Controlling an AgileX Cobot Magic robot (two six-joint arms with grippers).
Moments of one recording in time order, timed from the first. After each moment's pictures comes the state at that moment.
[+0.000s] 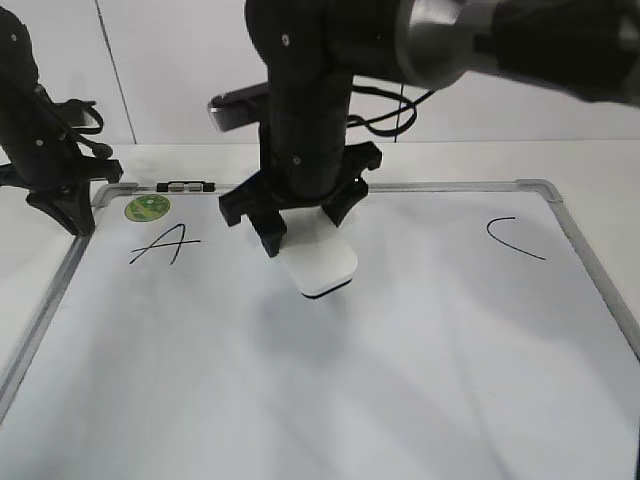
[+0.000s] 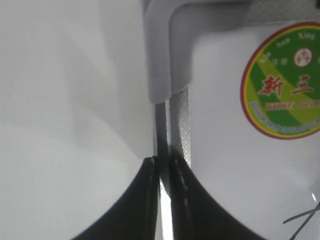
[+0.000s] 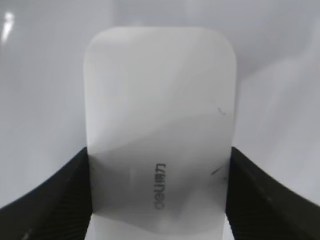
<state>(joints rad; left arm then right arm) -0.06 2.28 -1.84 -0.11 1.15 0.01 0.71 2.18 -1.95 -0.11 1.23 0.20</state>
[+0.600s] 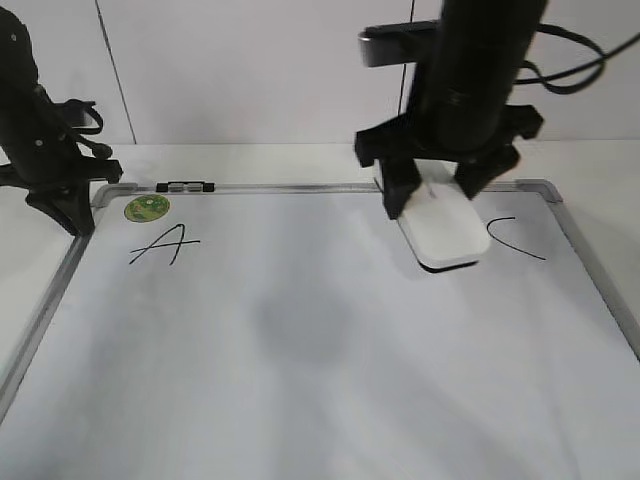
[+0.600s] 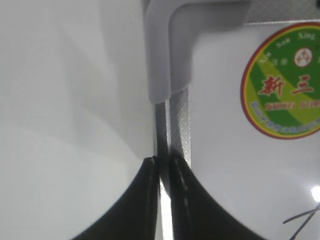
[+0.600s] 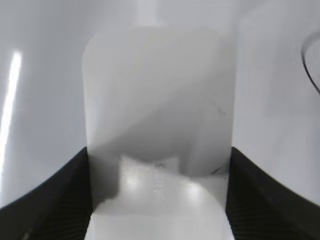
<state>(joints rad) -0.06 2.28 -1.84 -0.11 1.15 0.01 0.52 1.87 -1.67 -0.07 1.23 0.25</state>
